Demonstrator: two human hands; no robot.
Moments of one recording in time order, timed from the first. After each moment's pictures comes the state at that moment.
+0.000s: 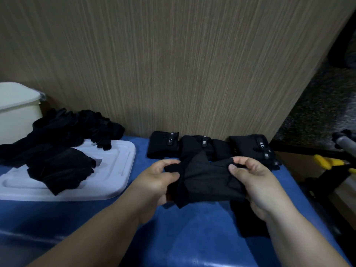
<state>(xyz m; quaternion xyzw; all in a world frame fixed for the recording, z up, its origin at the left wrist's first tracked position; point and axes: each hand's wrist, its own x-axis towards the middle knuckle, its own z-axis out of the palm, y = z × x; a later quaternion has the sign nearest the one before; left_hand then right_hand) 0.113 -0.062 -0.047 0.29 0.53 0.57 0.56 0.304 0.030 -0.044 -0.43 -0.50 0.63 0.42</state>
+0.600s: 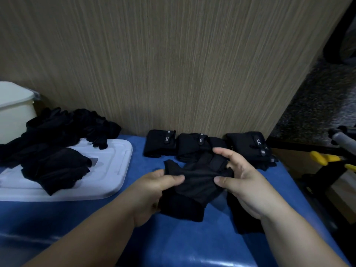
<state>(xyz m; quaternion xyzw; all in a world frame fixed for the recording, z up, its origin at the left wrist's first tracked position) 0.112 -0.065 -0.055 0.30 0.51 0.50 0.63 0.308 0.029 -0.051 -0.30 -0.61 0.65 0.35</state>
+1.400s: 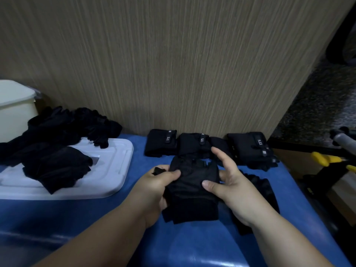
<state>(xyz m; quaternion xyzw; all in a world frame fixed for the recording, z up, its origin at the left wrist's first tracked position) 0.123 -0.056 -0.063 0.18 0.50 0.62 0.57 0.292 0.013 -0.058 -0.36 -0.66 0.59 0.31</state>
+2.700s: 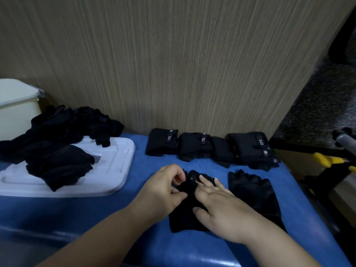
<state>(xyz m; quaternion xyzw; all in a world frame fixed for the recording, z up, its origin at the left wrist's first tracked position) 0.115 -0.057 -0.085 0.59 0.66 0.39 0.24 0.290 0.004 -0.073 -0.30 -0.94 0.14 -0.04</state>
